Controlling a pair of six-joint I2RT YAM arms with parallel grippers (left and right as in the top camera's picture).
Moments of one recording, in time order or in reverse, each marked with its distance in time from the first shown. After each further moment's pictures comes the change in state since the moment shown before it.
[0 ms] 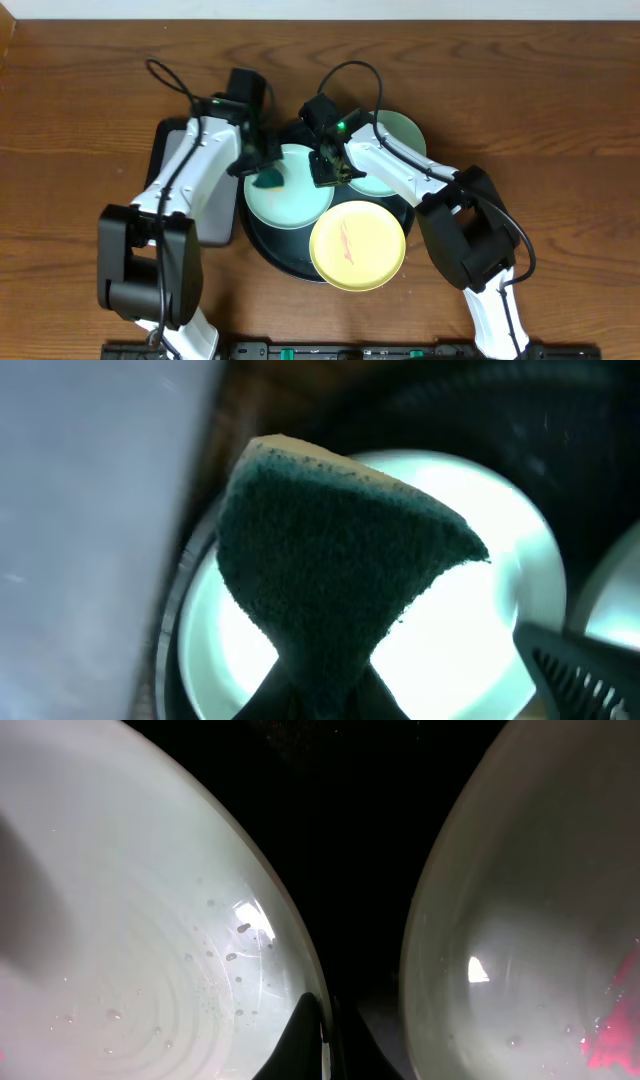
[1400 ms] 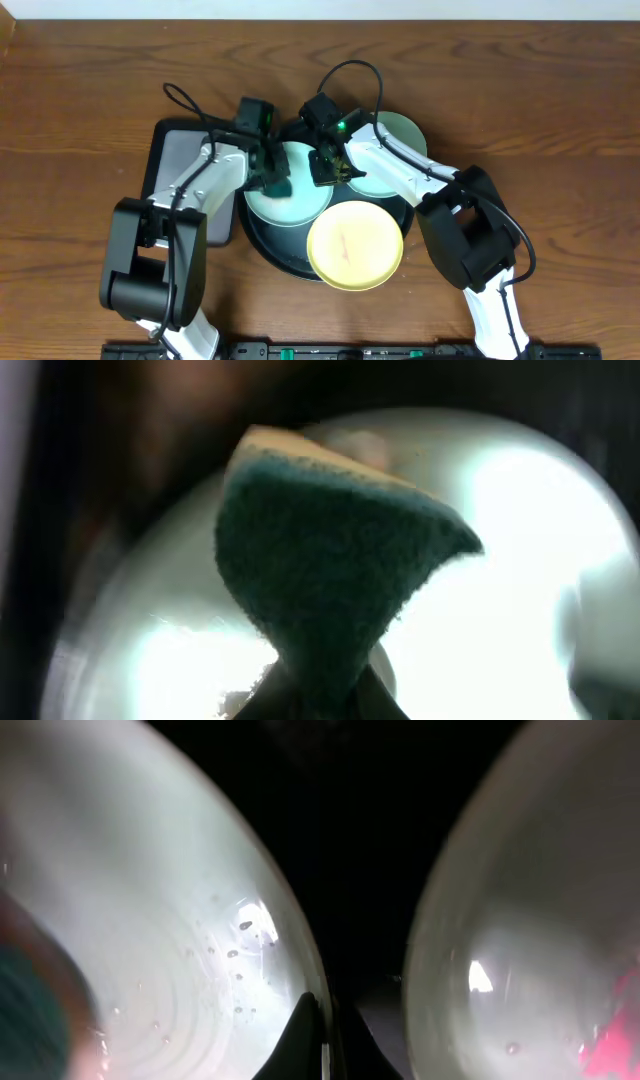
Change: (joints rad) left arm -0.026 0.000 -0.237 0.322 0.039 0.010; right arm 0.000 0.000 0.001 0.008 0.003 0.000
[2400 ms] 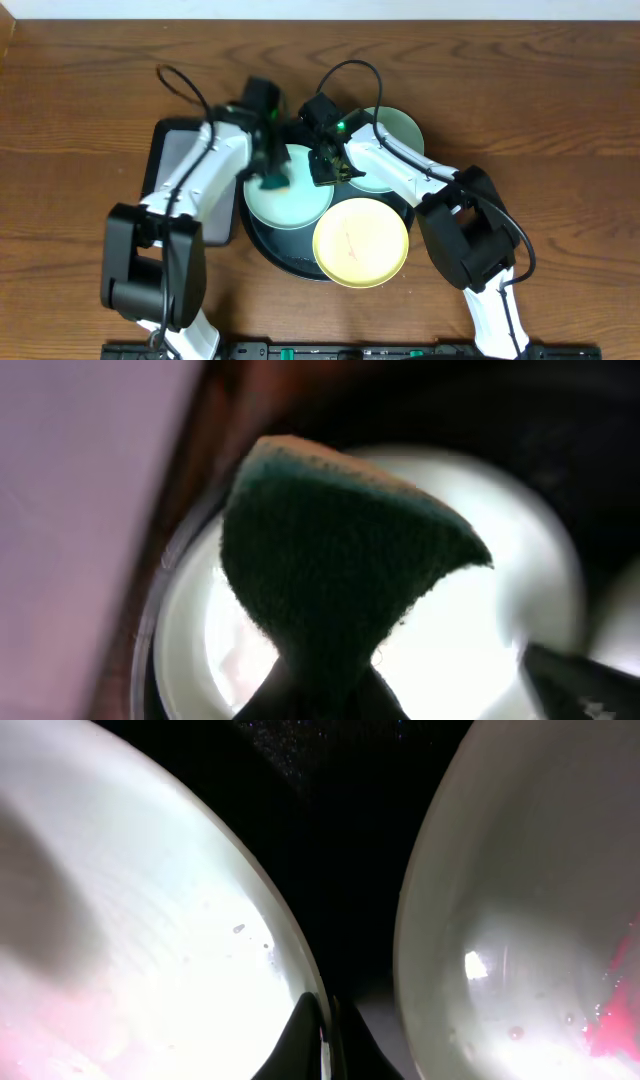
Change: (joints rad) left arm -0.013 -0.004 0.222 -0.298 -0.112 -0.126; right arm 0.000 0.000 0.000 -0.004 0.004 -0.001
